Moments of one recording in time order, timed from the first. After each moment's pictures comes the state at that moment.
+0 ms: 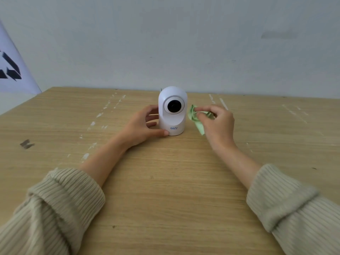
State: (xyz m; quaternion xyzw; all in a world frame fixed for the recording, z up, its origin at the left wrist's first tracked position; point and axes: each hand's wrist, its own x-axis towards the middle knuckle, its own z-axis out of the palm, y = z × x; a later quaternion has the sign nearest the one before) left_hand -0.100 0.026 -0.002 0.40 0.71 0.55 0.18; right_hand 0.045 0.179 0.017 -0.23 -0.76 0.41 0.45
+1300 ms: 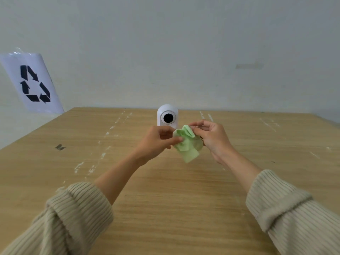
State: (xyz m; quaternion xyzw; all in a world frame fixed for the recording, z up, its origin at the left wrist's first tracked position) left_hand 0.023 0.004 0.049 0.41 0.71 0.55 0.16; right_hand 0.122 0.151 0.053 -0.17 -0.71 0.62 0.29
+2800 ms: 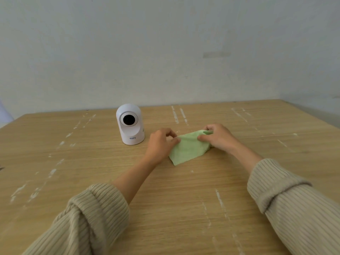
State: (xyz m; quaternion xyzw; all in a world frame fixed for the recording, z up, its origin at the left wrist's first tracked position) left_hand 0.048 0.125 0.016 0.39 0.80 0.45 0.06; right_hand 0.162 0.281 0.026 -0.31 -0.86 0.37 0.18
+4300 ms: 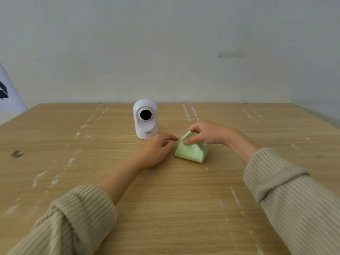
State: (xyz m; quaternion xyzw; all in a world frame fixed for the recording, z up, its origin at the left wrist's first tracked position) left_hand 0.023 0.066 0.013 0.48 0.79 0.36 0.10; right_hand 0.124 0.235 0.061 -0.11 -0.92 0.37 -0.04
